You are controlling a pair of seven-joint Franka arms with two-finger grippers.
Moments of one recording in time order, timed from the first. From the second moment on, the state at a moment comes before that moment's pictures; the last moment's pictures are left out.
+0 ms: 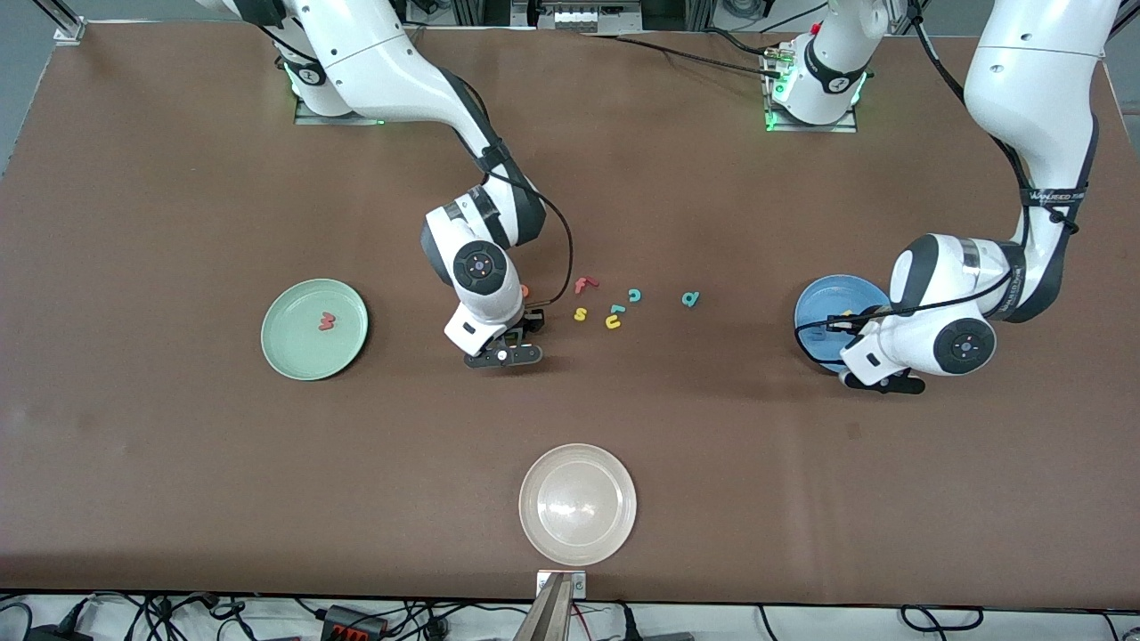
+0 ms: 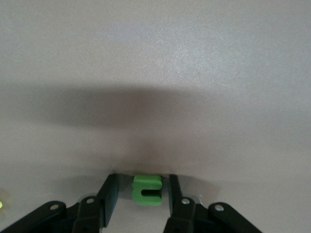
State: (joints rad) left arm 0.09 0.56 -0.16 -1.80 0.12 1.93 -0.06; right arm 0.78 0.81 -0.18 -1.53 0.19 2.29 0.41
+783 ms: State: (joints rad) left arm 0.09 0.54 -0.42 -1.82 0.12 1.92 -0.07; right arm 0.75 0.77 -0.26 -1.51 0.19 2.11 0.39
